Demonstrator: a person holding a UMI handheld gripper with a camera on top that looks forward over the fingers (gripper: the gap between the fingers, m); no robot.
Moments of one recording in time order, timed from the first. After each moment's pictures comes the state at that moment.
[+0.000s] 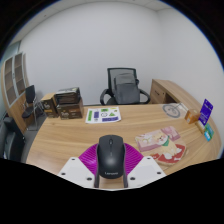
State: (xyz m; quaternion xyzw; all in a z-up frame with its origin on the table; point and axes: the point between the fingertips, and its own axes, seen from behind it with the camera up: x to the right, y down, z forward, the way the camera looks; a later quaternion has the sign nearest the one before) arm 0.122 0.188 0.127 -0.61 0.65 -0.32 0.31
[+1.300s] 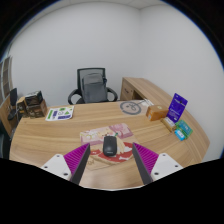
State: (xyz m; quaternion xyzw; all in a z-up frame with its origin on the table) arm 0.062 -0.033 0.142 -0.57 0.69 -0.37 0.24
